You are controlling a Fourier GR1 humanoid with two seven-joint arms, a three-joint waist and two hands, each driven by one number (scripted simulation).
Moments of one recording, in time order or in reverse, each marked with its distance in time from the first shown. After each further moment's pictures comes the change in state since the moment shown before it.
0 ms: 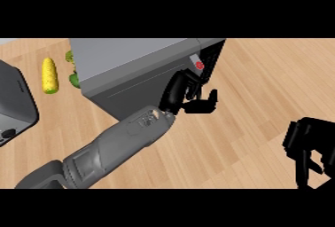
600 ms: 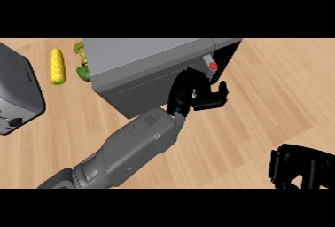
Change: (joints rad) left arm 0.052 -0.084 0.181 -0.057 0.249 -0.068 0.046; right arm 0.087 -0.018 0.122 -0.080 -0.006 0.038 0.073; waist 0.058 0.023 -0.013
